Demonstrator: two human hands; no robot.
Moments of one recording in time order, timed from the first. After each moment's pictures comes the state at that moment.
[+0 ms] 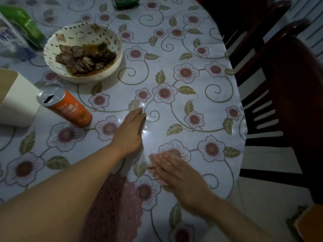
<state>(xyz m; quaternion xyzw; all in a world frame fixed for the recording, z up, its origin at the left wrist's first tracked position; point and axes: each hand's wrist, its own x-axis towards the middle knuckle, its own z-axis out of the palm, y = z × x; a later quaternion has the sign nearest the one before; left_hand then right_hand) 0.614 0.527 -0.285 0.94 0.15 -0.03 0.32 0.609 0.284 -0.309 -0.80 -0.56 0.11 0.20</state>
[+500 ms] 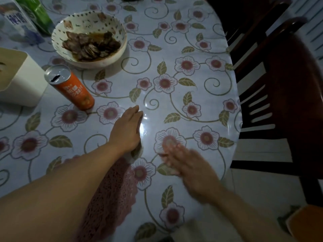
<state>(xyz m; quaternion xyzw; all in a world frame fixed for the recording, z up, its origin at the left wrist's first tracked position) 0.580 0.504 -0.278 0.95 0.17 -0.05 0.27 0.617 0.240 -0.303 -0.83 -0.53 0.09 0.14</state>
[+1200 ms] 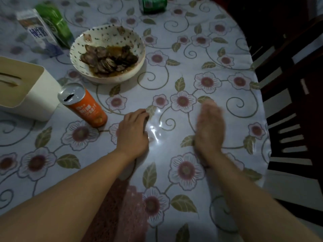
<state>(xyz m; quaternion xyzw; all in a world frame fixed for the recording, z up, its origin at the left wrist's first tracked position) 0.614 0.540 -0.285 0.94 0.24 0.04 0.25 0.736 0.371 -0.311 -0.95 -0.20 -0.01 0.23</state>
